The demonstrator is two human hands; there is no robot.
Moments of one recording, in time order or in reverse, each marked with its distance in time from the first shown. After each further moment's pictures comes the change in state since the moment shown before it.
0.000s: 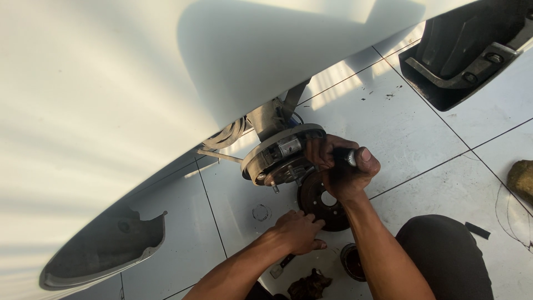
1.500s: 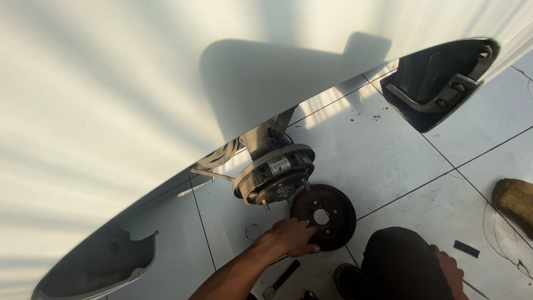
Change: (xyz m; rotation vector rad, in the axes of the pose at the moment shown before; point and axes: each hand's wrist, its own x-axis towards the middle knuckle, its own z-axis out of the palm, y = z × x) left_hand 0.035 -0.017 -0.017 -0.015 -0.030 0.015; right_hand -0.386 0.052 -0.439 -1.611 0.215 1.436
